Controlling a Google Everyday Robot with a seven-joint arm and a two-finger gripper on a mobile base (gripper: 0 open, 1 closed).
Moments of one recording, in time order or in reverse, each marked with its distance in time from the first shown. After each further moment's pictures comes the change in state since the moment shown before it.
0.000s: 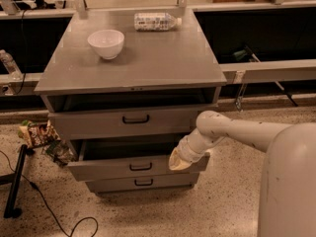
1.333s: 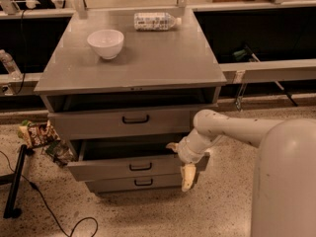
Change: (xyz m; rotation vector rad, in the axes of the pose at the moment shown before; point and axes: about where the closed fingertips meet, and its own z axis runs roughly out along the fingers) arm -0.002 0.016 0.000 -0.085 0.026 0.024
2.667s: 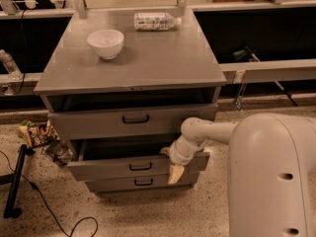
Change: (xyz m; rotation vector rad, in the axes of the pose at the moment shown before) arm 0.015 -0.036 0.061 0.049 0.056 -0.008
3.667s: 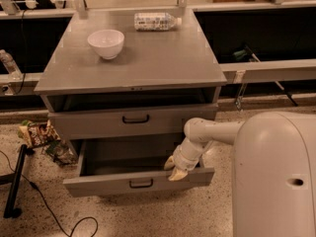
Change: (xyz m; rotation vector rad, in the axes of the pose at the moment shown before) arm 0.002 0.047 -0.018 -0.124 0.017 0.031
